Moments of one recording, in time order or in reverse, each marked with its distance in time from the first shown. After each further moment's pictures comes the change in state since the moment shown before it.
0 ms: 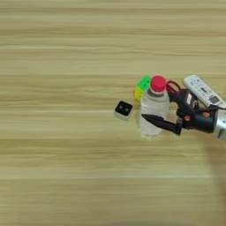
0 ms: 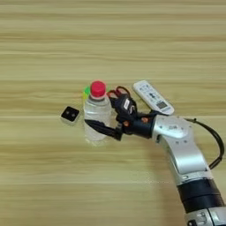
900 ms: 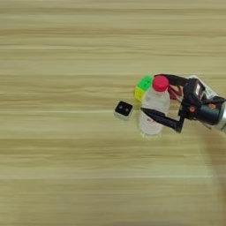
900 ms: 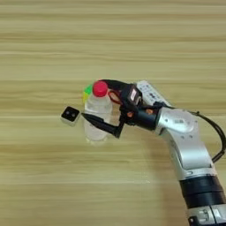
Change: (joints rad) arm -0.024 -0.011 -0.059 -0.095 0.106 0.020 0.001
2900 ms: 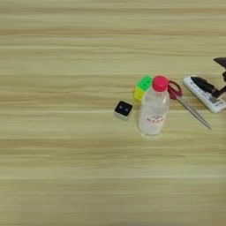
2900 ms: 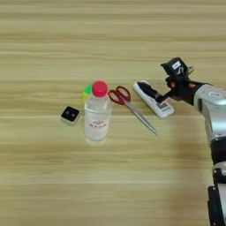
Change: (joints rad) arm -0.275 -0.176 -0.115 0.551 -0.220 0.087 -0.237
